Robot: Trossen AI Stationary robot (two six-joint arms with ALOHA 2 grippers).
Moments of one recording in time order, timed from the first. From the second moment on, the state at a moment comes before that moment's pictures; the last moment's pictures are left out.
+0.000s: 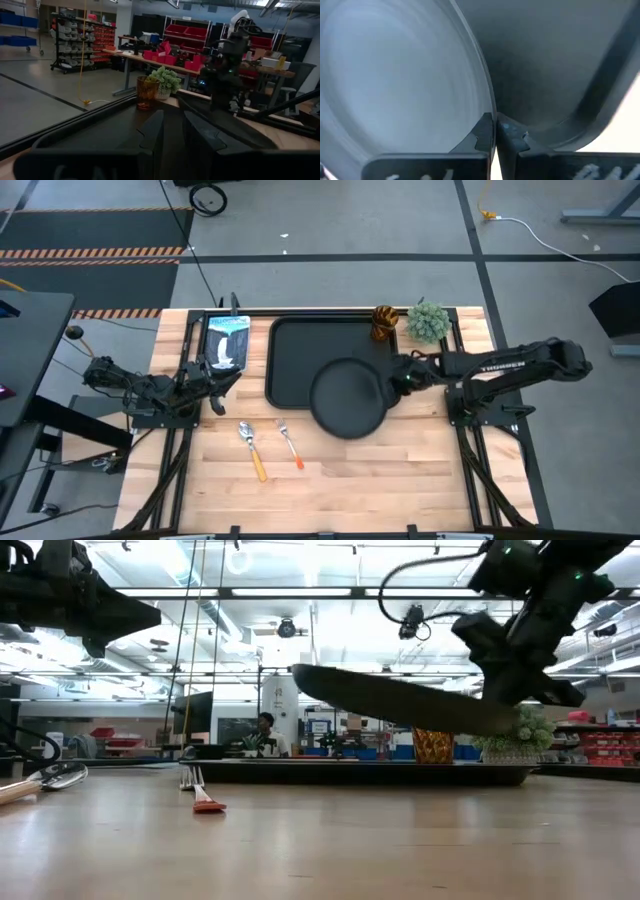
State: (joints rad) left arm -0.38 0.01 0.05 0.08 -0.84 -0.11; right arm -0.10 1.08 0.58 -0.48 0.06 1.20
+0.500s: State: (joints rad) left arm -0.38 0.01 0.05 0.08 -0.84 -0.11; right arm -0.40 1.08 0.58 -0.54 0.04 1.12
